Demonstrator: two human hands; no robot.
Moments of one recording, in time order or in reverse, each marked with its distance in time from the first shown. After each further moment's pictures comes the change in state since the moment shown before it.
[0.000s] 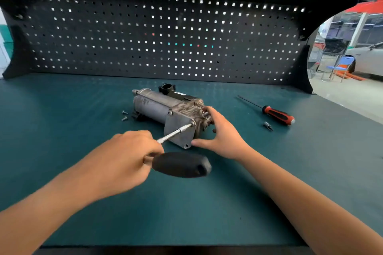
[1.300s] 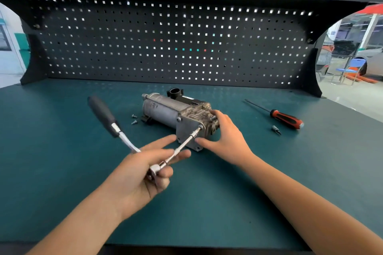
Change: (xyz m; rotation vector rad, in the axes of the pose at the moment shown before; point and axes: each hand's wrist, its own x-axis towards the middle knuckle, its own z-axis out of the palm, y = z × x) left_hand -0.004 0.018 0.026 -1.713 -0.044 -0.592; right_hand -0.001 -0.011 0.011 -0.045 0.124 0.034
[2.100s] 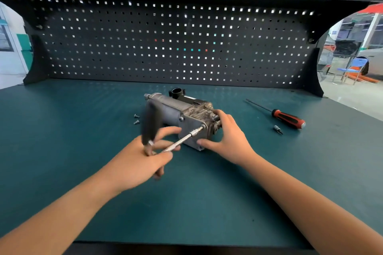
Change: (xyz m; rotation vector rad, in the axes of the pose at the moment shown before) left_hand 0.001 0.021 -0.012 0.902 -0.016 0.442; right_hand 0.000 0.001 0.000 -0.003 -0.028 0.028
